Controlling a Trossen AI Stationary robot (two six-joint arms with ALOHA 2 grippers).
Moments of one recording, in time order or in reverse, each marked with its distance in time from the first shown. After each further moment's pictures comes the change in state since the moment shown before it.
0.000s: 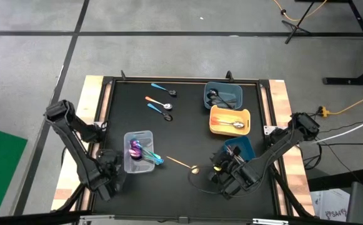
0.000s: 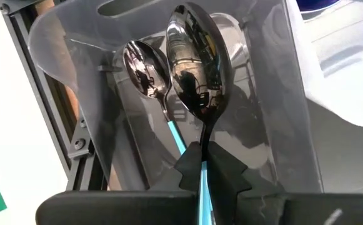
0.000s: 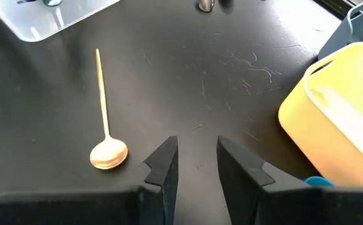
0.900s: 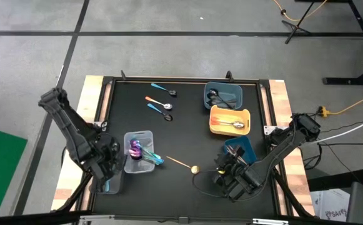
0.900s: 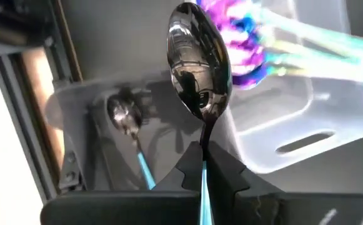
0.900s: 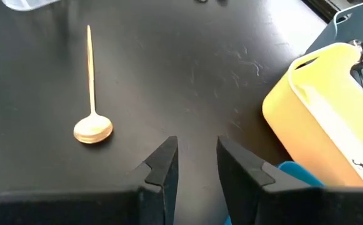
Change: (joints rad) left arm 0.108 -0.269 0.000 -0.066 -0.167 -0.011; right arm 0.042 0.000 0.000 -0.093 -0.008 0.000
